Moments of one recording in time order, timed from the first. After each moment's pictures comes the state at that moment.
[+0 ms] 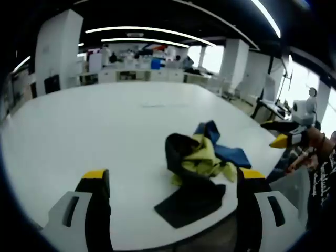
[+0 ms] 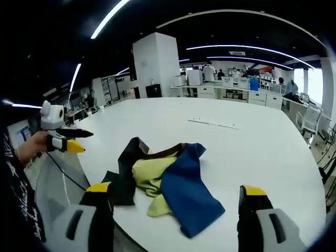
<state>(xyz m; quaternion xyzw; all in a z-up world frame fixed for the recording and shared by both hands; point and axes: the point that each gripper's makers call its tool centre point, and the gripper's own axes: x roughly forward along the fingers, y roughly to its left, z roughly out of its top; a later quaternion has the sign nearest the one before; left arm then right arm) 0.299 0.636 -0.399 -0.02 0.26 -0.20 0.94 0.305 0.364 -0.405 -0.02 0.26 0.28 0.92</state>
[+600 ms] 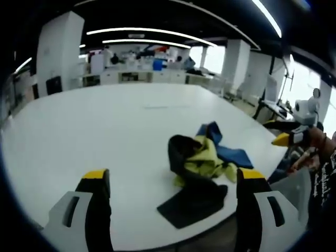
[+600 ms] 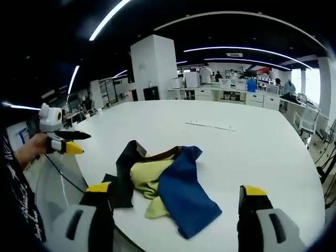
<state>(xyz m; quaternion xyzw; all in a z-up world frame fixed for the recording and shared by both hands) 0.300 0.640 -0.396 -0.02 0.26 -0.19 0.95 0.307 0.358 -0.399 -0.01 0.25 0.27 0.93</state>
